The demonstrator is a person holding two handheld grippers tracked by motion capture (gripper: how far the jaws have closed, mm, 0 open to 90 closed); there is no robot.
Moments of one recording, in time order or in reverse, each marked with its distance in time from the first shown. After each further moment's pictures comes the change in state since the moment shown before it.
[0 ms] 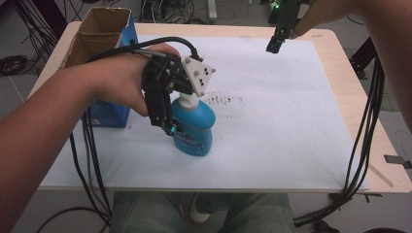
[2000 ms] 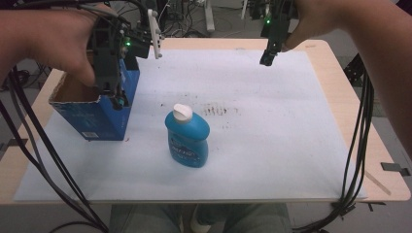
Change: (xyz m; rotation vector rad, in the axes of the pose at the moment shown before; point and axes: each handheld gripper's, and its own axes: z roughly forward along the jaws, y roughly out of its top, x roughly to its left) left arm 0.020 -0.036 -0.077 0.309 -0.001 -0.348; right arm 0.000 -0.004 -0.001 -0.010 0.004 -0.021
